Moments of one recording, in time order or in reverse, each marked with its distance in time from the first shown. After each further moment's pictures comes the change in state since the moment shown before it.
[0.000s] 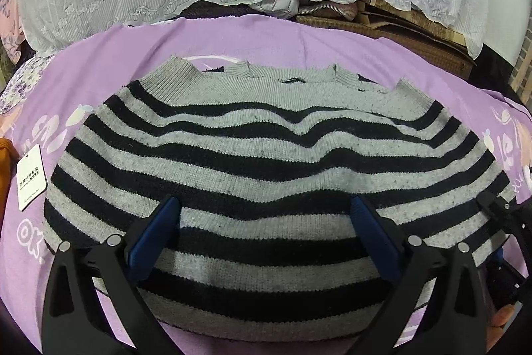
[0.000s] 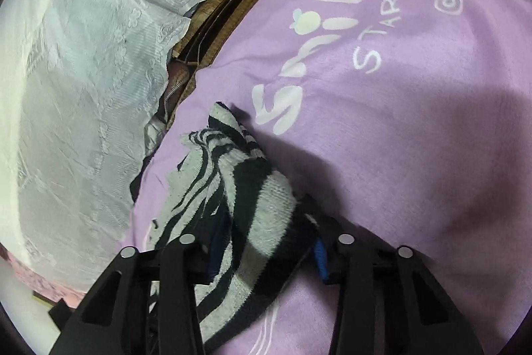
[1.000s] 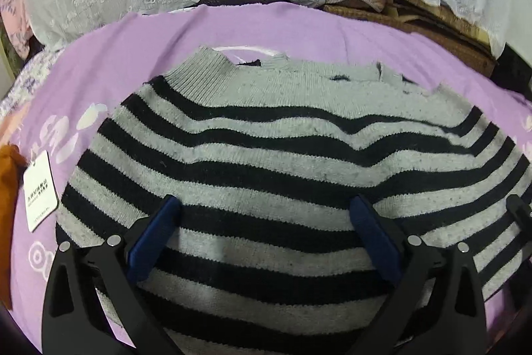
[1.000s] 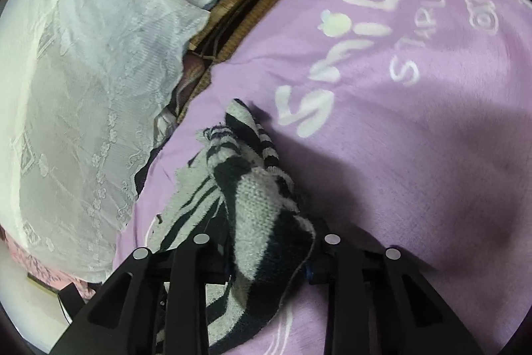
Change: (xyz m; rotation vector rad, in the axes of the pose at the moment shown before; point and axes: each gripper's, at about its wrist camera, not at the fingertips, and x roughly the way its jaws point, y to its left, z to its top) left arm 0.022 0.030 0.015 -0.027 0.056 0.059; right arm 0.001 0.023 0.011 -0.116 -0.012 0.023
